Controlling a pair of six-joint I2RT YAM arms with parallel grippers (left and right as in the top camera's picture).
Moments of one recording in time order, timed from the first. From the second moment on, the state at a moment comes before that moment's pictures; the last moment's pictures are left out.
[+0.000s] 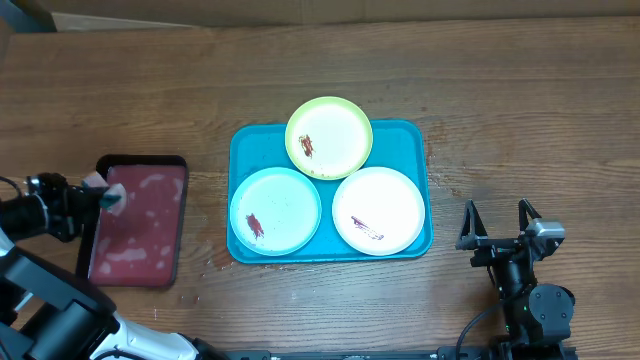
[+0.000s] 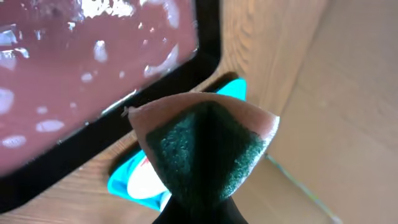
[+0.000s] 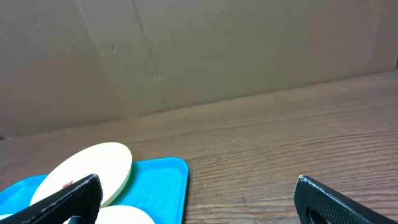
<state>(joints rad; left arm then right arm) 0.90 1.86 1.53 -1.38 0.79 -0.29 0.07 0.01 0.02 -0.03 -0.02 0.23</state>
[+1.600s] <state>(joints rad) -0.10 1.61 1.82 -1.47 0.03 -0.49 0.07 0.01 0.02 -0.04 -0.02 0.23</state>
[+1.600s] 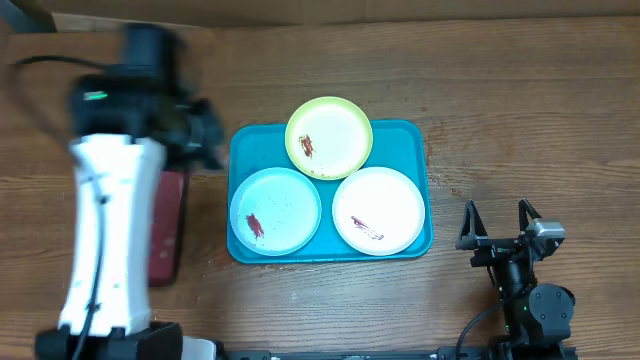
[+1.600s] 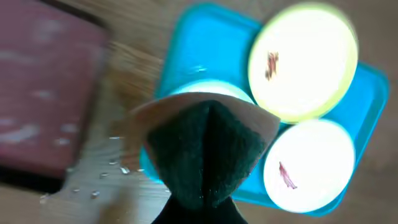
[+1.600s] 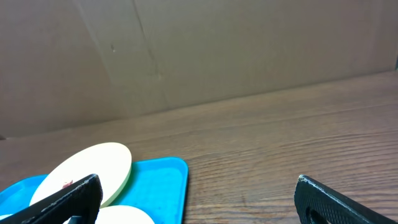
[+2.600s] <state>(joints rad) -0.34 1.88 1.25 -0.86 0.06 -0.82 0.07 0.01 0.02 -0.03 -0.02 0.23</state>
